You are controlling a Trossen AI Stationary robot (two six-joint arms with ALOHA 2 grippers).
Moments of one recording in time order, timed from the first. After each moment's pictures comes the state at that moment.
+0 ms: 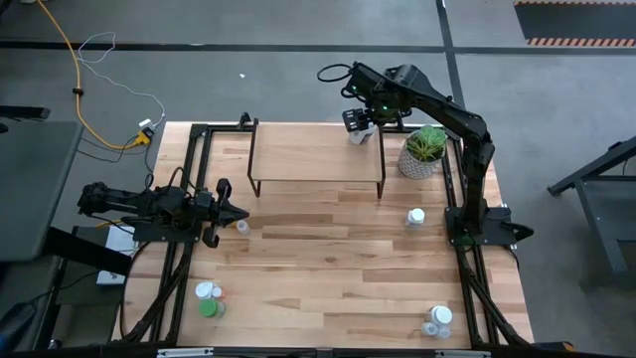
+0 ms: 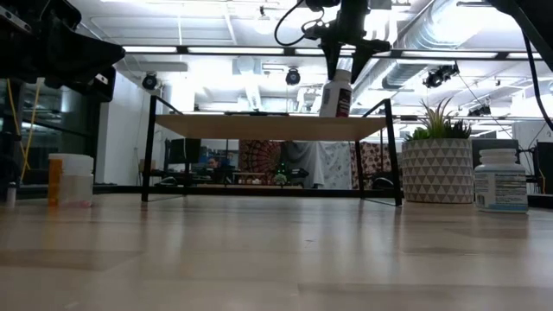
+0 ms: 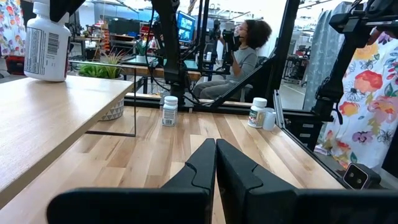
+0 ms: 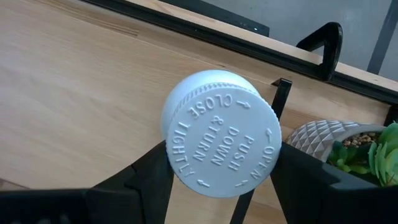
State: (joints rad) left arm -0.05 0.00 0.01 0.02 -0.09 -0.10; right arm -0.51 1.93 2.24 -1.57 0.19 0.70
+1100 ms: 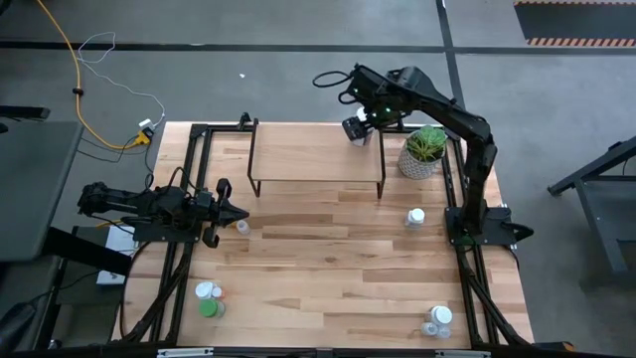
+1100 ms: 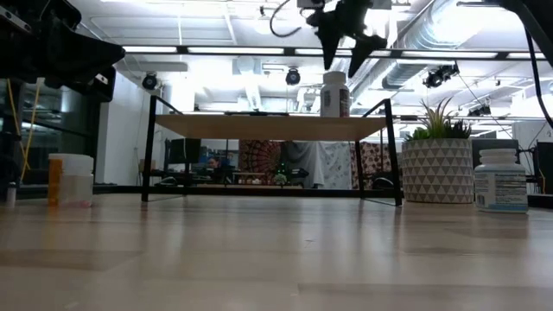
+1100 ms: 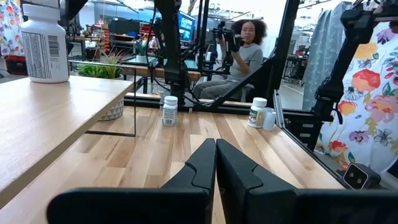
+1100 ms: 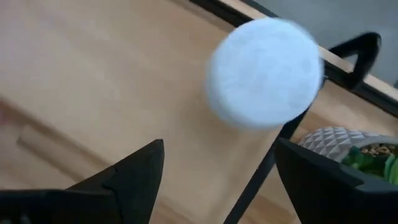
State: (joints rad) left arm -0.05 0.00 0.01 0.02 -0.09 -0.10; right arm -0.46 1.90 2.24 -1.57 0.10 0.55
